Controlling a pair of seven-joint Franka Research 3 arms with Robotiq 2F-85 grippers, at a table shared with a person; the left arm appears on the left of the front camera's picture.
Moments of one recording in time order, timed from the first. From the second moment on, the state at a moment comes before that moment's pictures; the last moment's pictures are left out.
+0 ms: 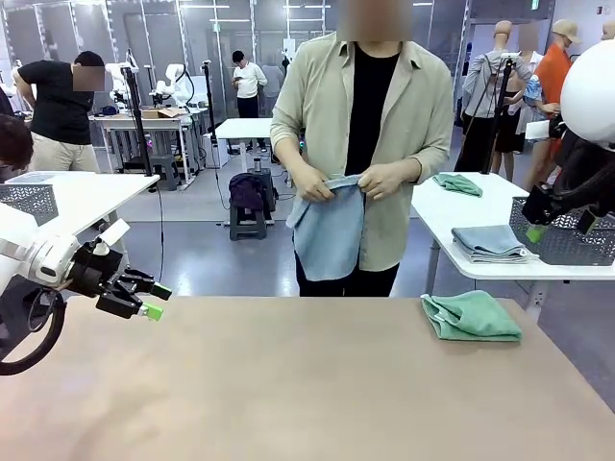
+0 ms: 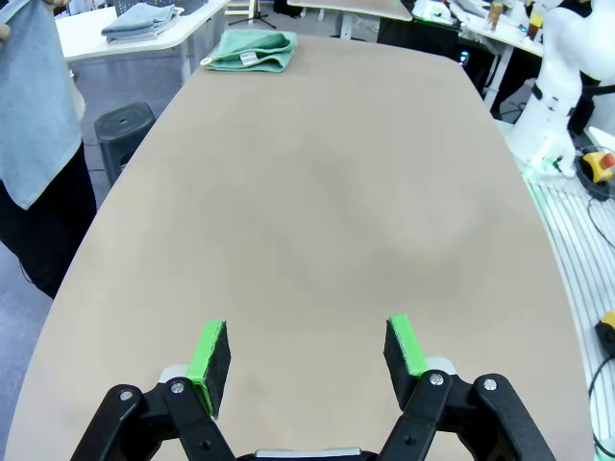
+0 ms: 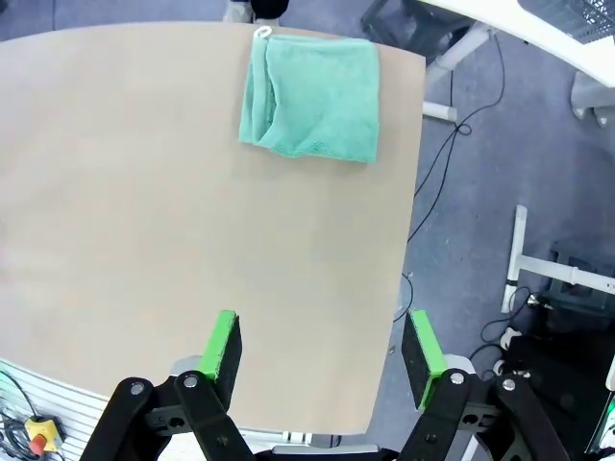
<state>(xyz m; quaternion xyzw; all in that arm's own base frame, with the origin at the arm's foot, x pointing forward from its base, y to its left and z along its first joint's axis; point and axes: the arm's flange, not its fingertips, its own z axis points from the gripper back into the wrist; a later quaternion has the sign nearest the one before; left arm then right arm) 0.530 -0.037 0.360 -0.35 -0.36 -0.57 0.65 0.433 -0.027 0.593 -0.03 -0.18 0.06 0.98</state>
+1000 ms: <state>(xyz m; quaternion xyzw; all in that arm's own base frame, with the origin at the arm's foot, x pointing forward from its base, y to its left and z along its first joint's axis) 0.530 -0.037 0.360 -0.35 -0.36 -0.57 0.65 0.438 -0.030 0.590 -0.02 -0.17 0.06 0.98</state>
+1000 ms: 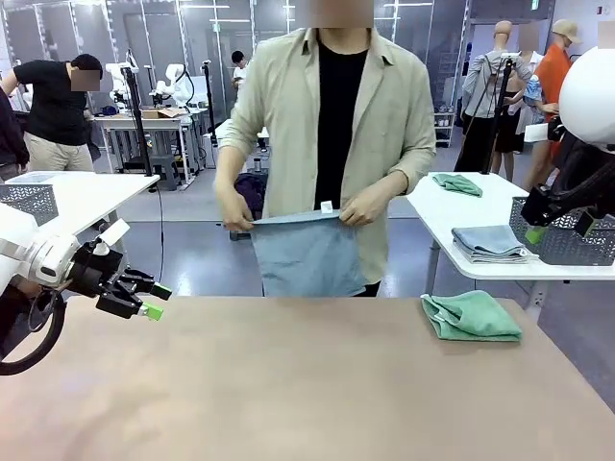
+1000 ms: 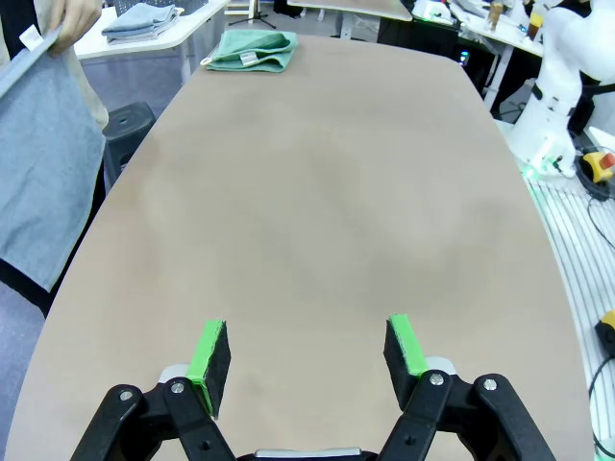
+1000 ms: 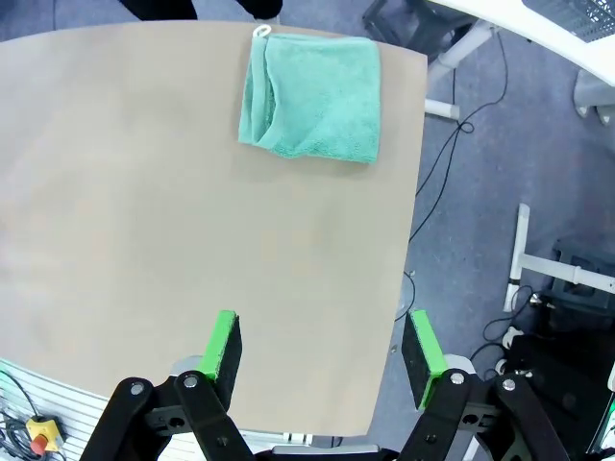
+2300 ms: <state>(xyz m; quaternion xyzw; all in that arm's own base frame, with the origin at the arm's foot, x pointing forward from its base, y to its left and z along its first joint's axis) 0.530 -0.037 0.360 -0.35 -0.36 -0.57 0.65 0.438 -0.030 0.590 -0.02 -0.17 0.06 0.98</state>
